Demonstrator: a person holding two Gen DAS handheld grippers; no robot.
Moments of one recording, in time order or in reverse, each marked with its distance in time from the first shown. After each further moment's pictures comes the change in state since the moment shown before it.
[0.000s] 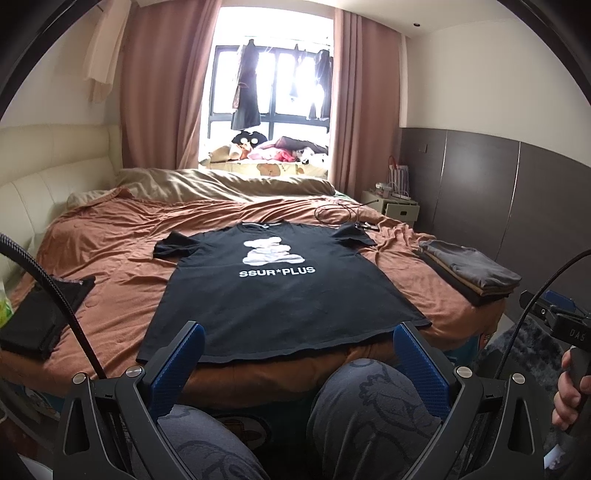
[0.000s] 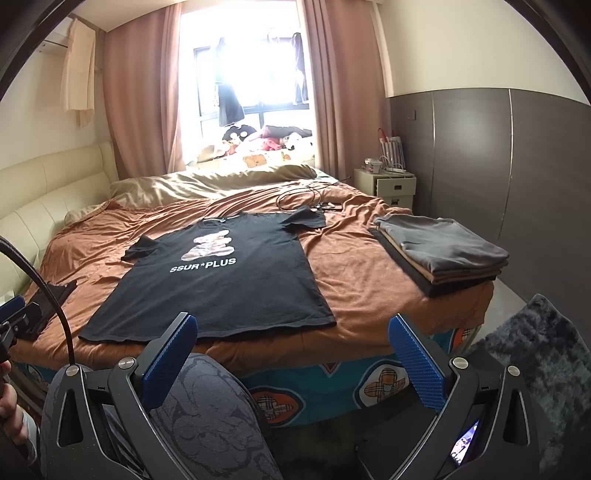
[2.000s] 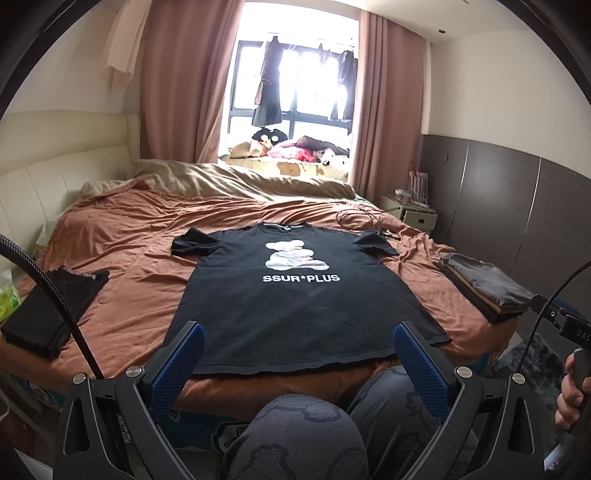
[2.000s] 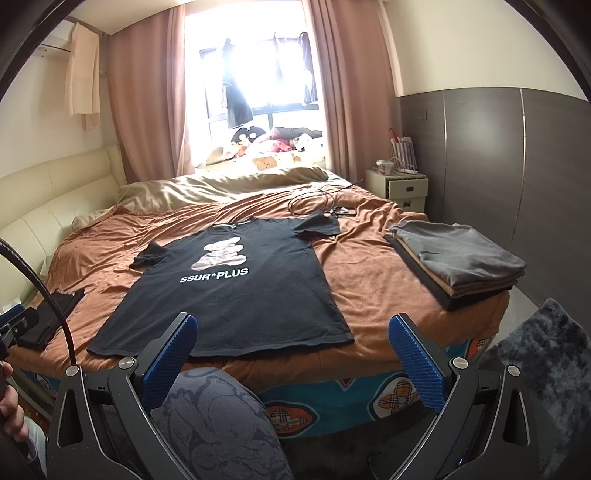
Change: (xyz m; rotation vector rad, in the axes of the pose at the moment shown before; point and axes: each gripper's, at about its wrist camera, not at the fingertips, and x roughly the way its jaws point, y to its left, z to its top) left arm 0.020 0.037 0.018 -0.069 0.007 0.054; right arm 0.033 0.011 0.025 0.002 0.001 0.045
